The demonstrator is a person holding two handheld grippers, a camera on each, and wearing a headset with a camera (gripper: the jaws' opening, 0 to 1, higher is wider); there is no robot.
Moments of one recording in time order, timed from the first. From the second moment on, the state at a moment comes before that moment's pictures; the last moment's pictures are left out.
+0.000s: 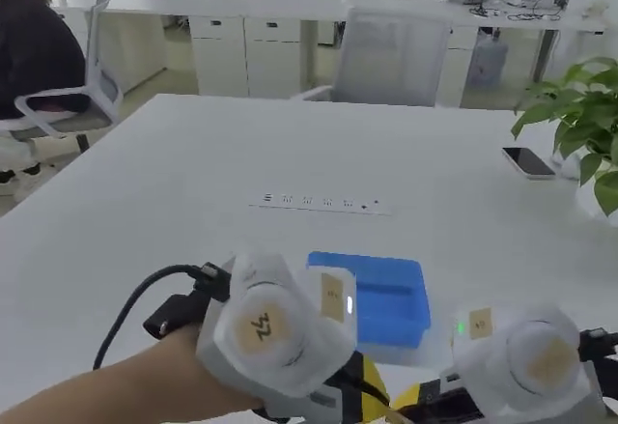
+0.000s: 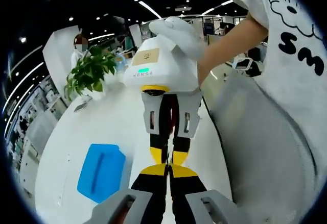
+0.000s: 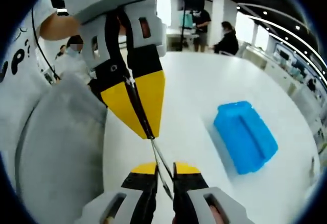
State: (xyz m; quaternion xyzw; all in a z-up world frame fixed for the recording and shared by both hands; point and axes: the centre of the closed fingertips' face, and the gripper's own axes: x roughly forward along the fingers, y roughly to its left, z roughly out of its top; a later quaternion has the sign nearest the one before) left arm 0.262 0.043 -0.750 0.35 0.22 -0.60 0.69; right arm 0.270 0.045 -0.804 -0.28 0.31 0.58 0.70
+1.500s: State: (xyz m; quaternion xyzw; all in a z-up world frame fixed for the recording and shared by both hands) left arm 0.300 0.098 -0.860 0.31 0.38 -0.46 0.74; right arm 0.275 -0.019 -0.772 -0.10 0.33 0.39 0.85
